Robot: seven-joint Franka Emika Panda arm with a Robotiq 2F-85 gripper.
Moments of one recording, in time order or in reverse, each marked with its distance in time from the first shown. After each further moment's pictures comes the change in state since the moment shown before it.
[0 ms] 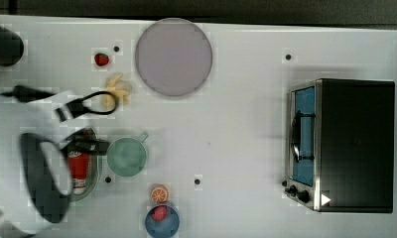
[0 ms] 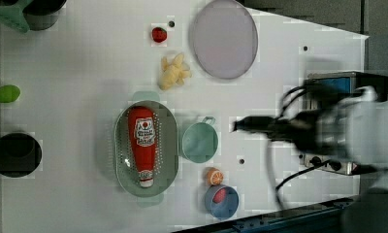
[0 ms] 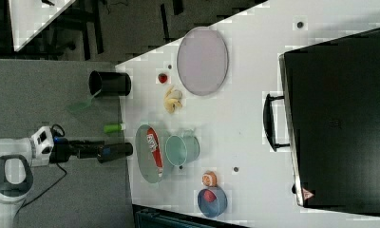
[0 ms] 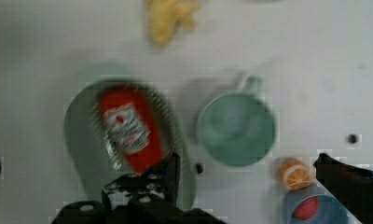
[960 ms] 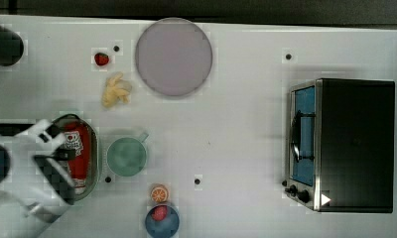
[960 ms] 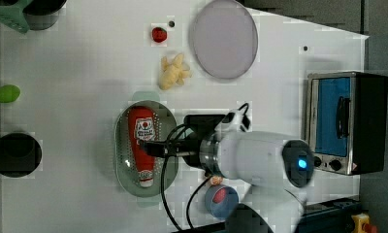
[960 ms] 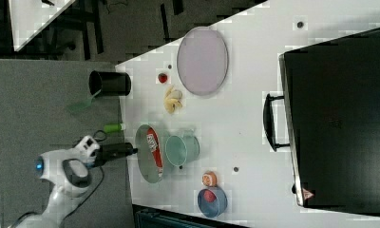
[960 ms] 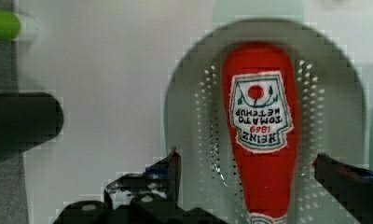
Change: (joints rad) arm 0.038 0.310 0.157 -0.230 -0.088 0.641 0.012
